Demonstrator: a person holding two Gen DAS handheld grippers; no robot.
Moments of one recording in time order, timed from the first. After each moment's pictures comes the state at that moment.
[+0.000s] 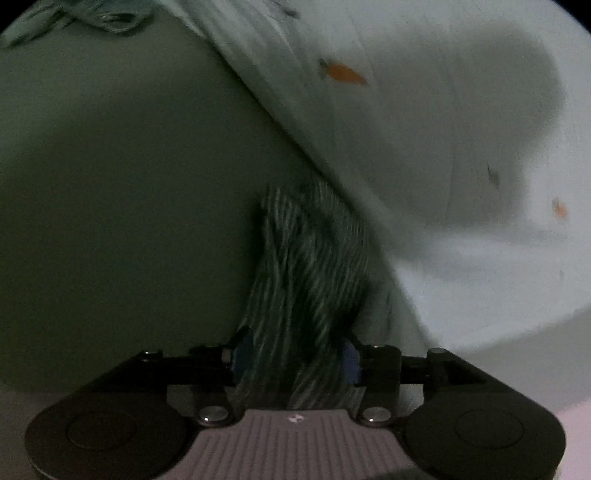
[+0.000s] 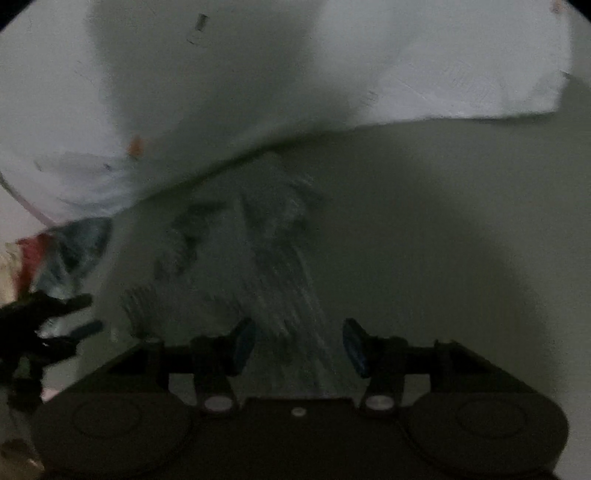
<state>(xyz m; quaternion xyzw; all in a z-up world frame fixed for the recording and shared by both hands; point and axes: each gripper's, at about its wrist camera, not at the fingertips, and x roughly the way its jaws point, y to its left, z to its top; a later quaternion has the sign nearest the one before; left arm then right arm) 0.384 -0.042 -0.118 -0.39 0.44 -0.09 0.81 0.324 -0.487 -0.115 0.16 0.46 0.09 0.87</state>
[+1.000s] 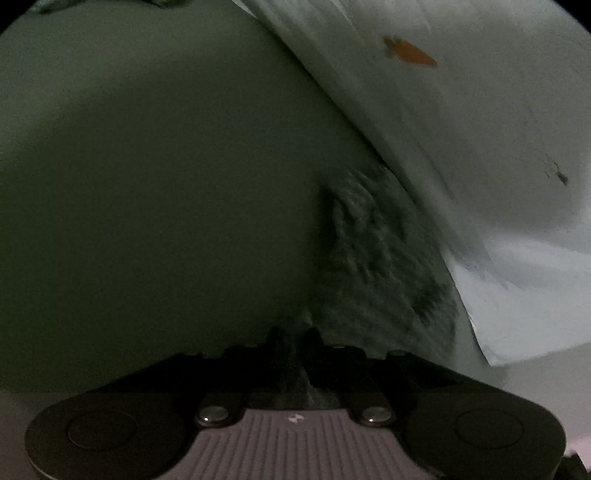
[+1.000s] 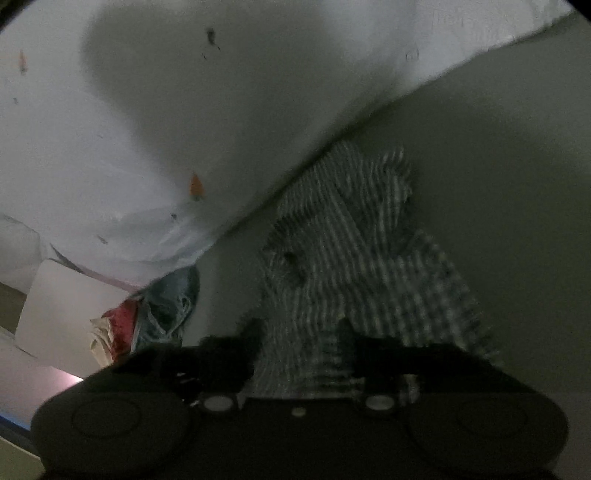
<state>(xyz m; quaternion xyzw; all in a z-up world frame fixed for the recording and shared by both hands) 0.393 -0.027 -0.155 -0.41 0.44 0.01 0.80 0.347 -0.447 -0.110 0.35 0.41 0.17 0.82</state>
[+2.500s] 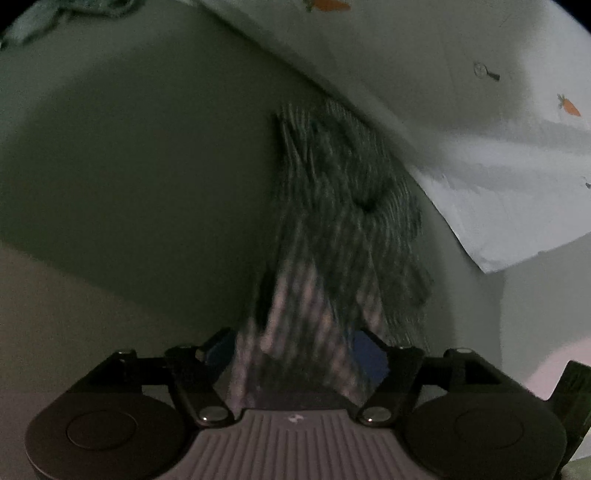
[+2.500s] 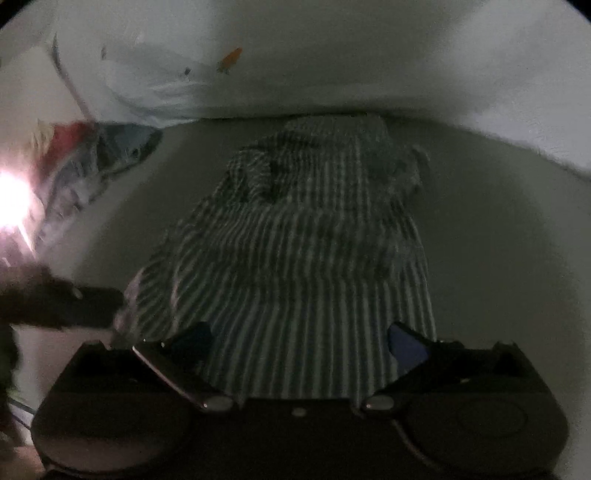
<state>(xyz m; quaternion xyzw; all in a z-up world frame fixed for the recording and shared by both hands) 0.289 -0.049 -0.113 -0.33 0.50 -0.07 0.80 0.294 -0.388 -0.112 0.05 0.46 0.18 0.87</state>
